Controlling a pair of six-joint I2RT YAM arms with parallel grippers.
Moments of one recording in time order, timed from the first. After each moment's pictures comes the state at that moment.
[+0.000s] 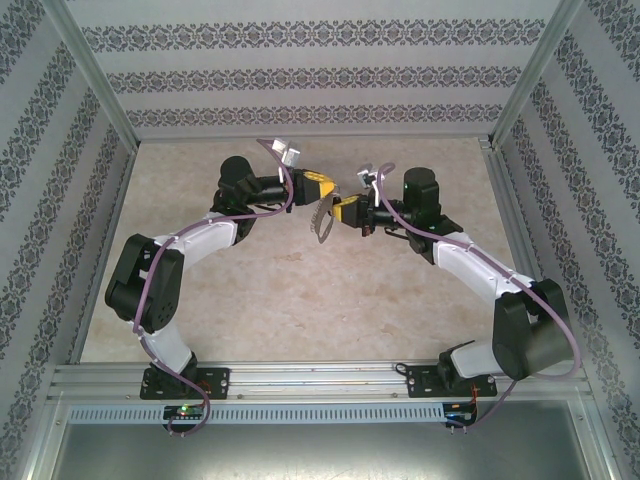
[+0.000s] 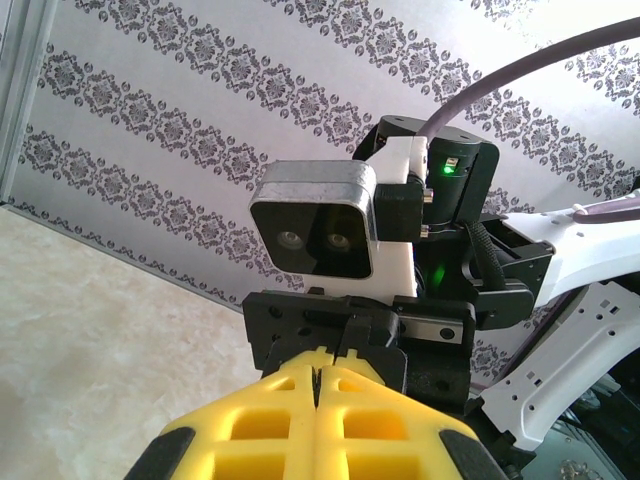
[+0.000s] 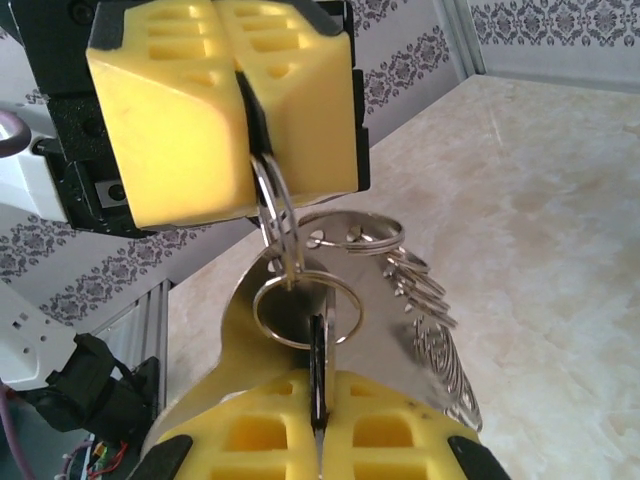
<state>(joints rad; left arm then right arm) -0.39 1.73 1.11 0.87 1.08 -0.66 0.34 1.40 0.89 0.22 -0.96 0.27</state>
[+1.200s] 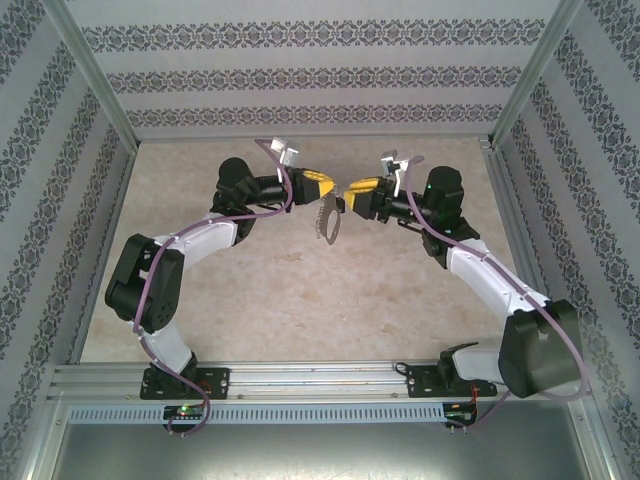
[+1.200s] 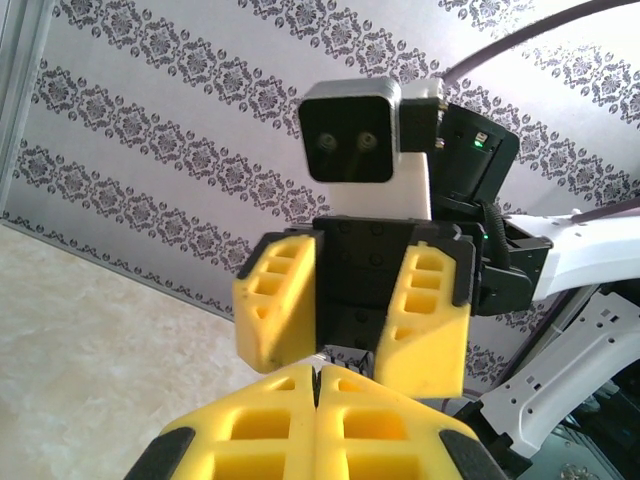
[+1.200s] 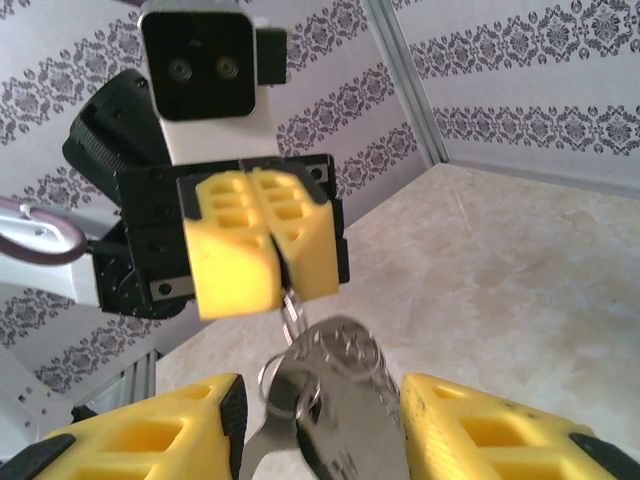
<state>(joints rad) -0.39 1.73 1.10 0.93 1.08 -0.69 0.26 1.31 0.86 0.38 -0.93 0.42</state>
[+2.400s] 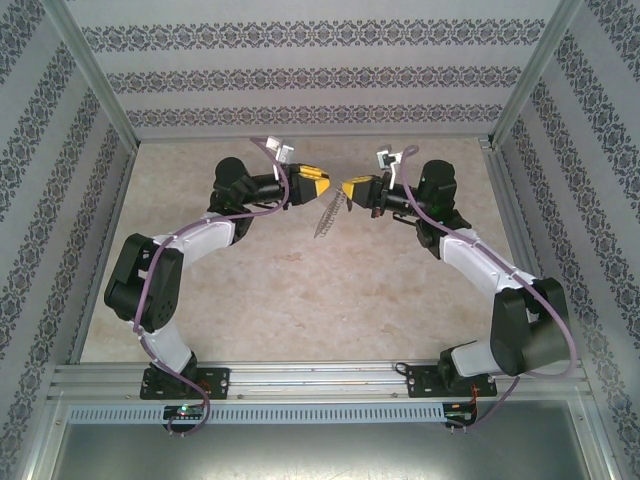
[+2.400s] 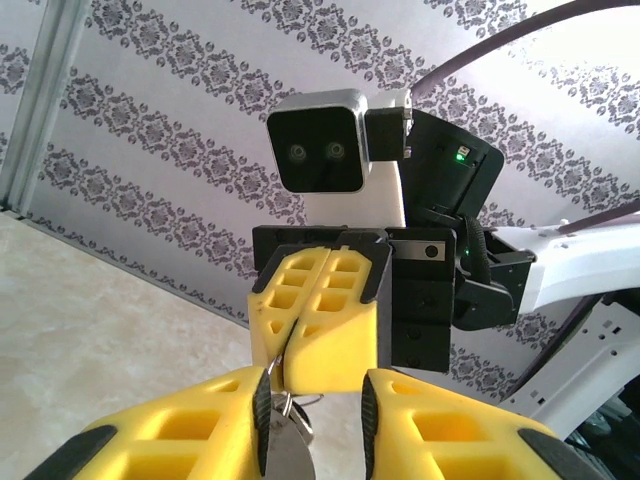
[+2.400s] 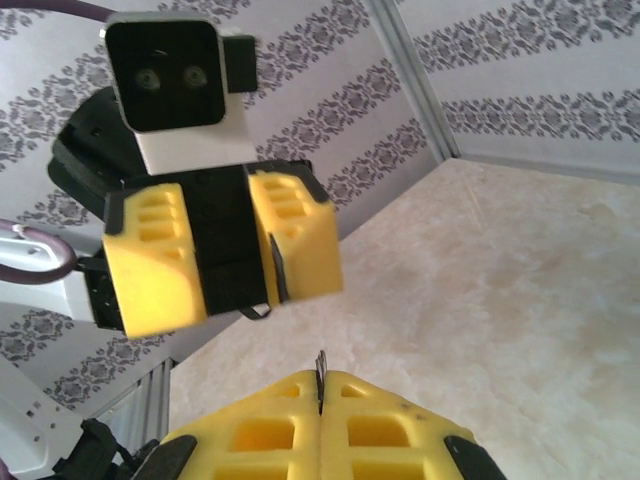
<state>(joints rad) -0.36 1.73 1.09 0.93 1.05 -0.71 0.25 1.41 0.90 0.43 -0.97 0.47</state>
